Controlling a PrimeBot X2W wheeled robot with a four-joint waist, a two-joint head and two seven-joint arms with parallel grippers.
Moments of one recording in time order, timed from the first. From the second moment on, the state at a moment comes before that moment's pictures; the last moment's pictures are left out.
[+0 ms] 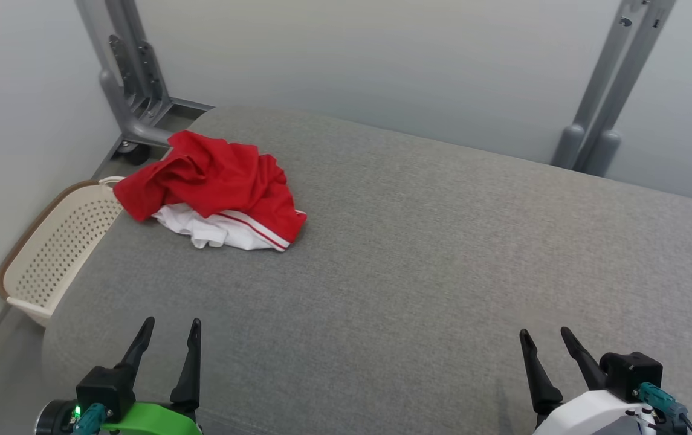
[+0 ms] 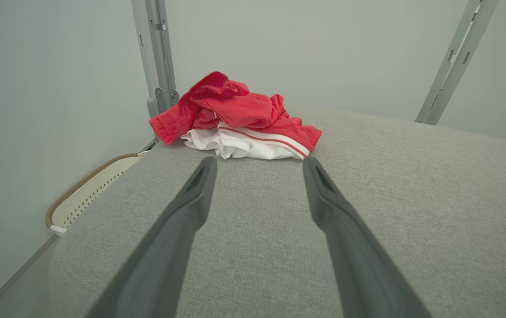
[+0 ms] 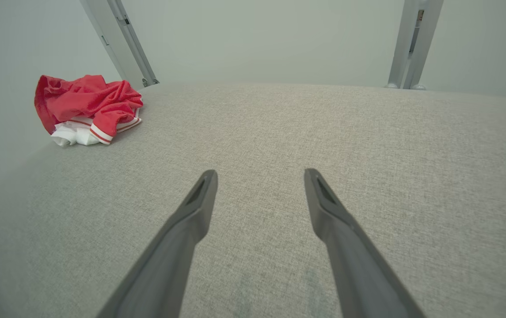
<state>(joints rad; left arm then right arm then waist) -0.01 0.21 -0.20 0.28 -0.31 -0.07 -0.26 0.06 -0.05 0.05 0.24 0.24 0.13 -0.16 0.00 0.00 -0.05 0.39</state>
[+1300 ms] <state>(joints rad) -0.39 0.25 -0.24 0.51 -0.43 -0.12 -0.04 -0.02 -0.09 0.14 0.07 0.15 0.13 -0.03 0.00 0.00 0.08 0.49</state>
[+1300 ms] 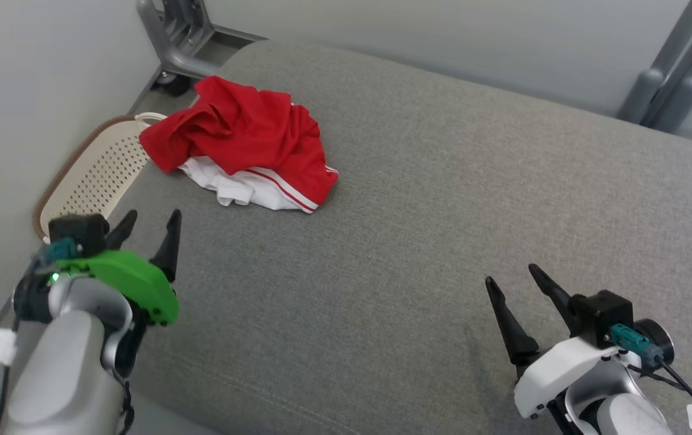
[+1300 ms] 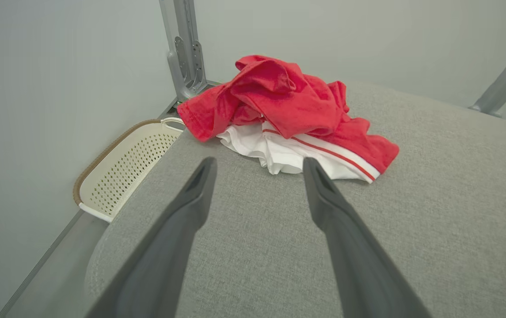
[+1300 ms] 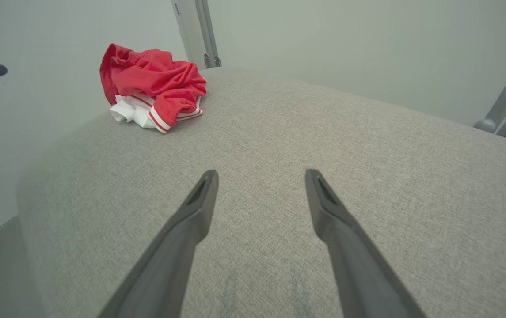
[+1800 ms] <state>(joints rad) -0.85 0.34 -0.23 0.75 -0.63 -0.13 0.33 -0.07 -0.24 0.21 -0.19 0.14 0.13 0.16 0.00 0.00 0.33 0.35</state>
